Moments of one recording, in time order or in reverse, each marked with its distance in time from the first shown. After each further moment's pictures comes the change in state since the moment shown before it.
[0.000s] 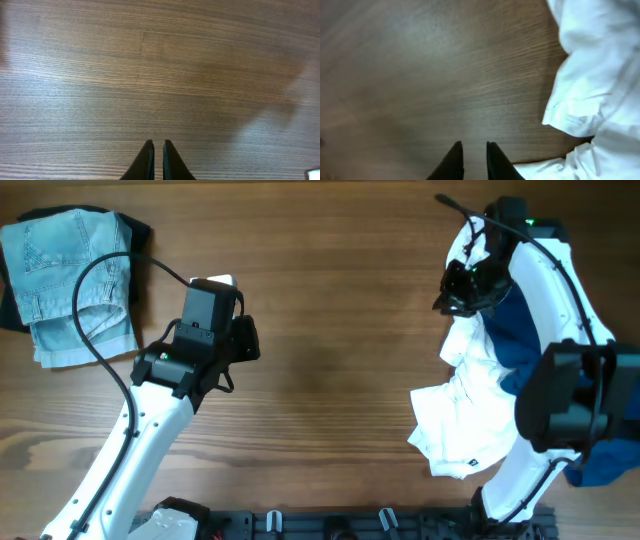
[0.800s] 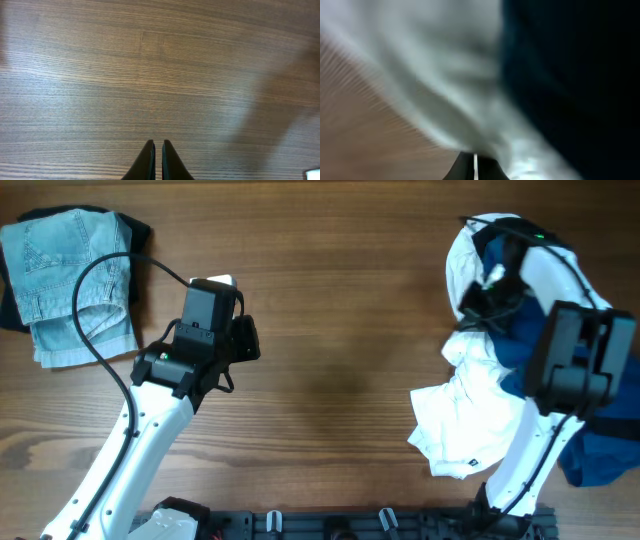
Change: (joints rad) left arm 0.000 0.000 0.000 -0.001 0.000 -0.007; right arm -0.182 0.235 0.000 0.061 0.042 -0.006
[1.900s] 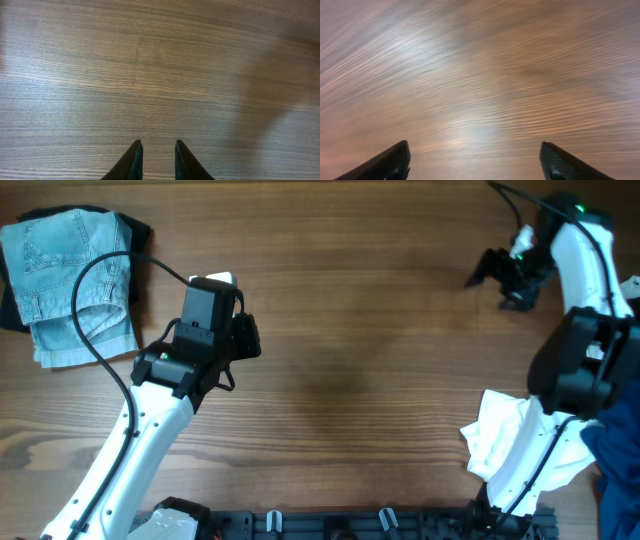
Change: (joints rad) left arm 0.000 0.000 0.000 0.024 0.004 -0.008; right arm 0.001 0.011 0.301 -0.144 0.018 -0.152
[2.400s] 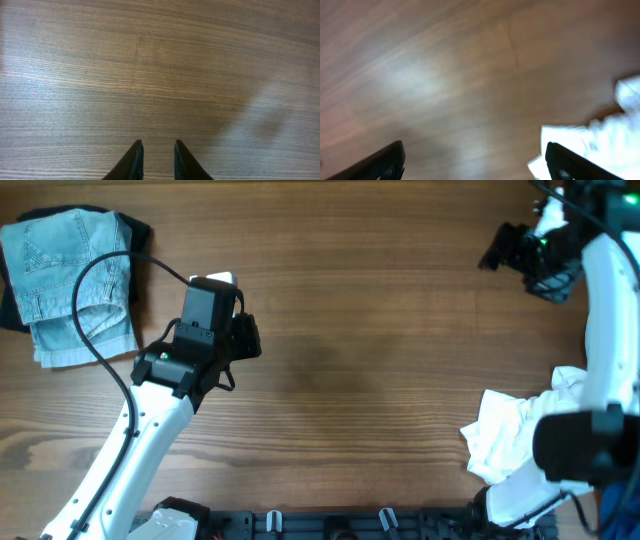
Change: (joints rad) left arm 0.000 0.001 0.000 0.000 0.006 0.000; right arm 0.068 -0.436 0.028 -0.227 0.137 0.116
